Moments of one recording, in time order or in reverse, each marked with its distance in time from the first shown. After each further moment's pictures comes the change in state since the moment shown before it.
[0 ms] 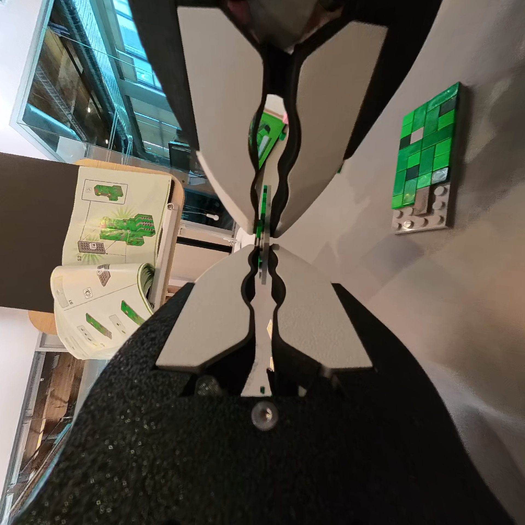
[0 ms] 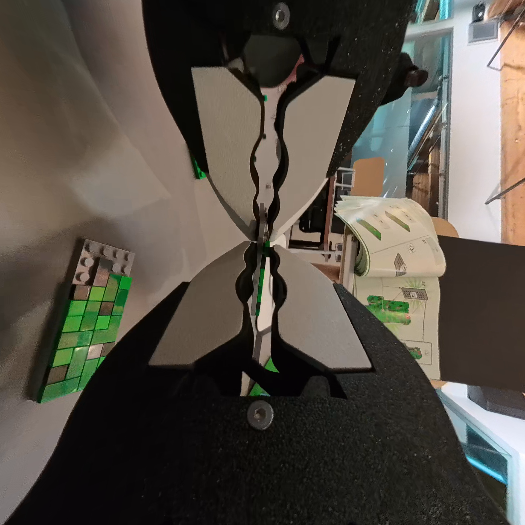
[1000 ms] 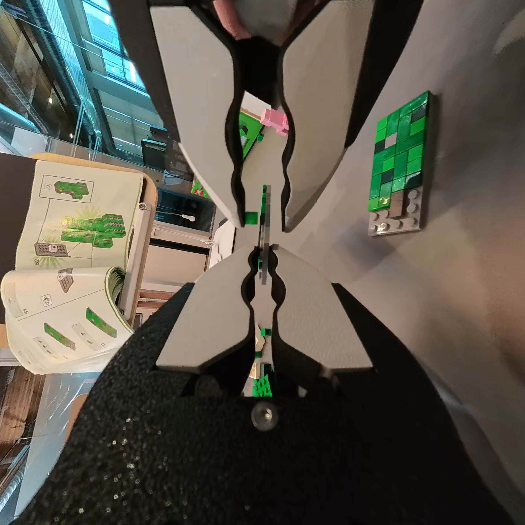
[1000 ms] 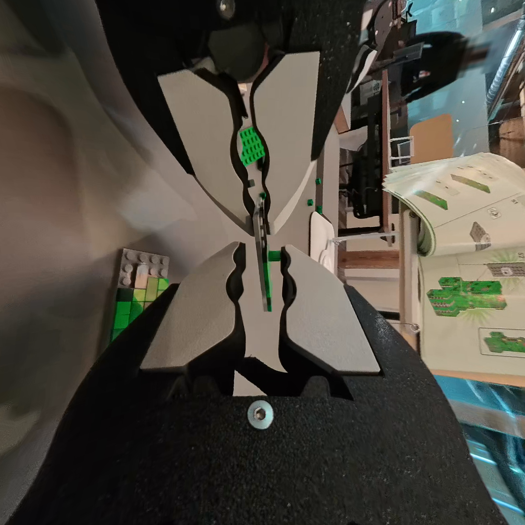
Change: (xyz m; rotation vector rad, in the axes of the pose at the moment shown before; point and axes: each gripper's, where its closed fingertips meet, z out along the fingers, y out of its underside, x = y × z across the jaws) left arm 0.014 0.002 0.004 0.009 0.085 -0.048; right arm -0.007 0.004 -0.004 -0.007 -0.148 0.242
